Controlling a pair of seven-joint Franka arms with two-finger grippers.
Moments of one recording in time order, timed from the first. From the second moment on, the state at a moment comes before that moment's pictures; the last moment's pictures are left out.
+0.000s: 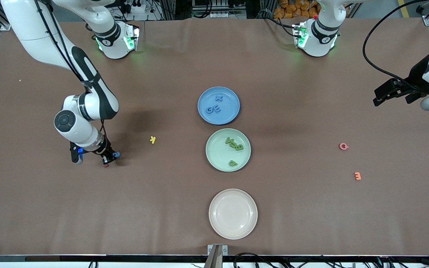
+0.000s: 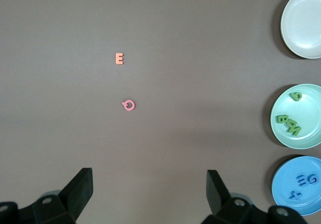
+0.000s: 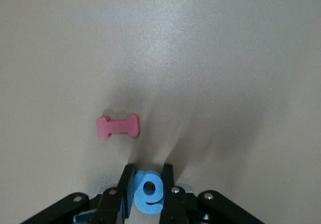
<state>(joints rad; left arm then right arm) 0.04 -0.02 -0.11 -1.63 -0.02 1.65 -0.16 0.09 0.51 0.00 -2.11 0.00 2.70 1.33</state>
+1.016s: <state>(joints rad) 0.04 -0.02 -0.11 -1.63 -0.02 1.65 -0.16 0.09 0.45 0.06 -1.92 0.00 2.32 0.52</state>
